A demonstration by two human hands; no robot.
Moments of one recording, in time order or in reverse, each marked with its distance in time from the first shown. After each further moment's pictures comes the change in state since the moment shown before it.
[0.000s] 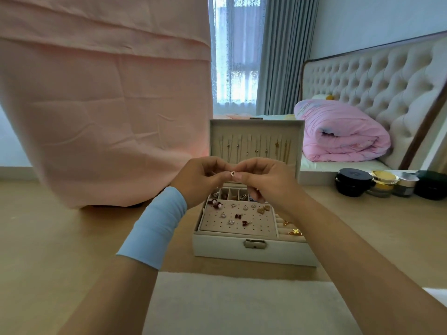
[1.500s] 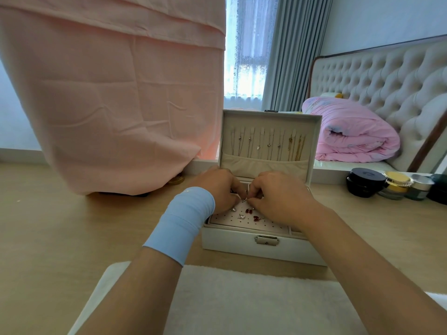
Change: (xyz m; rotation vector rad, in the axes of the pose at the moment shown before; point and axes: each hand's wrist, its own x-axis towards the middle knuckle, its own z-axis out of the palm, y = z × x) left_hand 0.010 -0.031 0.017 0.708 -0.270 -0.136; right_hand 0.004 0.017 0.010 -1.290 -0.159 -0.097
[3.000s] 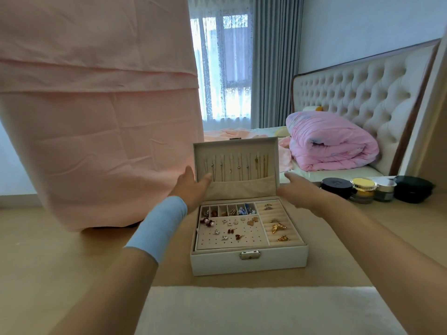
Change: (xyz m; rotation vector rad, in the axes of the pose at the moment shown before) left_hand 0.005 0.018 -0.030 -0.456 0.256 -0.296; right_hand -0.014 0.092 -0.042 0.752 -0.111 0.571
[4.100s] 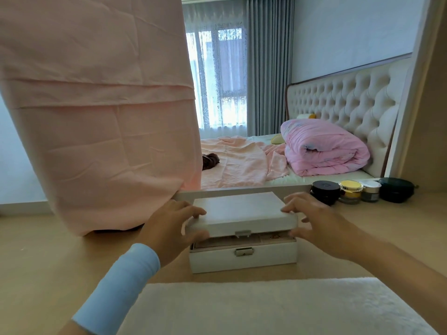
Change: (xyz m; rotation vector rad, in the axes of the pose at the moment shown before) left_hand -0.090 -0.035 -0.025 0.434 0.045 0.533; right_hand -0.070 0.076 -0.016 -0.375 0.109 -0.598
